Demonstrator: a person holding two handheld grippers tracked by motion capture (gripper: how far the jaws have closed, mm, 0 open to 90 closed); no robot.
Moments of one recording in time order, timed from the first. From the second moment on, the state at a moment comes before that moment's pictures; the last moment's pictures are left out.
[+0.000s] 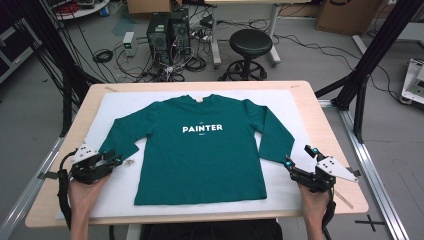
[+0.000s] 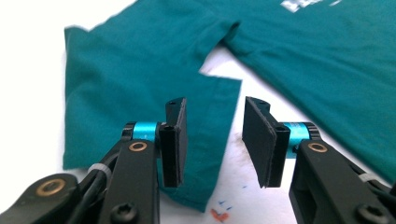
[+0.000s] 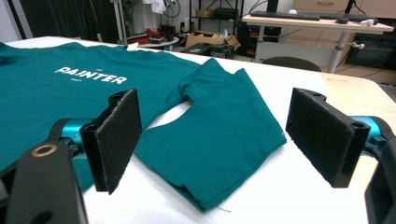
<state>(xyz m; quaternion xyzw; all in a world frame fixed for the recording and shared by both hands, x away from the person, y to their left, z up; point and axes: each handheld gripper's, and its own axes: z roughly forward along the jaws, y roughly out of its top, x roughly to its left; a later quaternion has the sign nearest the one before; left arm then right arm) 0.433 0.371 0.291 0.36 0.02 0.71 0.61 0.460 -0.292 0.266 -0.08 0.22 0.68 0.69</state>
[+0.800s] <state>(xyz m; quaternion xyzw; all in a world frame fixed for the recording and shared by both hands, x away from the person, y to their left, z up) 0.435 0.356 0.315 0.40 0.06 0.72 0.56 0.460 -0.291 0.266 -0.08 0.22 0.68 0.70</state>
